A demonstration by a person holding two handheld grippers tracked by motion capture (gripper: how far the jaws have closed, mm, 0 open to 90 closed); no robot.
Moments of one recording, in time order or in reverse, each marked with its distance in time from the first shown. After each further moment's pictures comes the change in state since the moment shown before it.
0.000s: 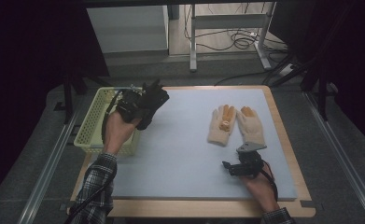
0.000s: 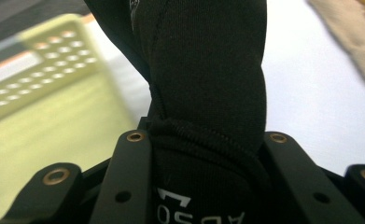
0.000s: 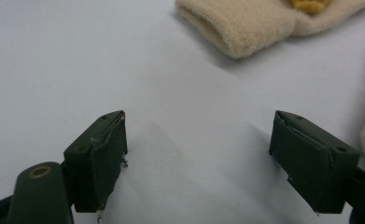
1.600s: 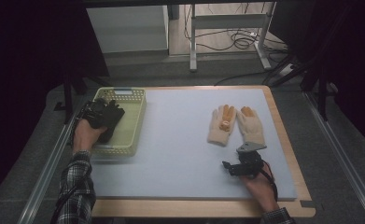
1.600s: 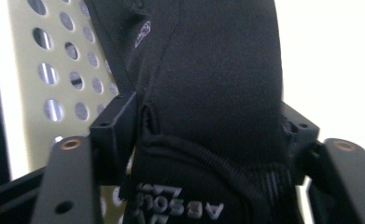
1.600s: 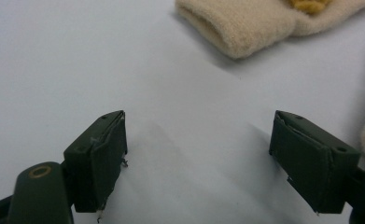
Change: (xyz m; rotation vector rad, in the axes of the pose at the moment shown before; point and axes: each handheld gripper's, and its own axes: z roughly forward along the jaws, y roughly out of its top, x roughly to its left) left arm 0.126 -0.084 0.058 0.326 0.213 -0.157; right arm 0.000 0.000 0.000 -0.001 0.000 0.000
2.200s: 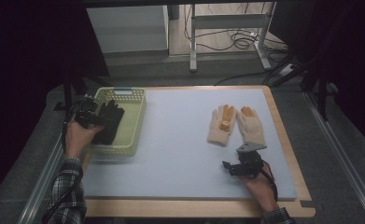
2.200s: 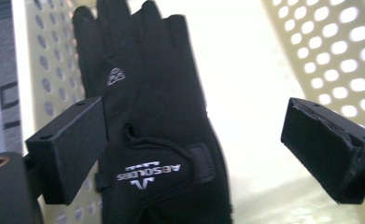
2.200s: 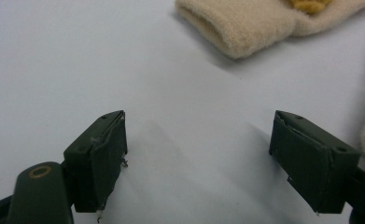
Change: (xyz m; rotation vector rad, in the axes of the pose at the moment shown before) left arm 0.009 -0.022 -0.043 -0.244 -0.256 -0.067; right arm 0.000 0.000 0.000 0.000 -0.001 0.000
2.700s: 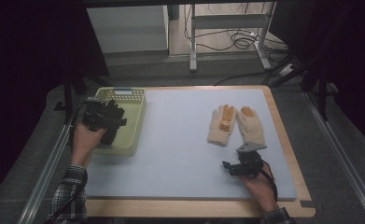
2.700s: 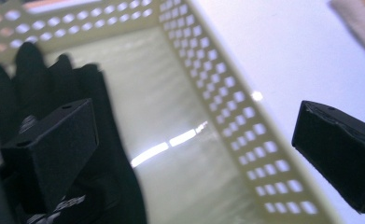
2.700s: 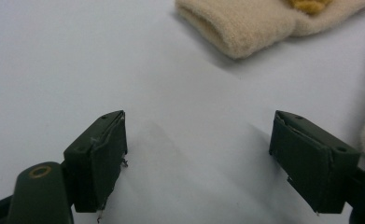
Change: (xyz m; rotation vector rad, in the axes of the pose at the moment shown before) left arm -0.049 0.000 -0.018 -0.146 -0.160 0.112; right arm 0.000 0.000 0.000 0.003 0.000 -0.002
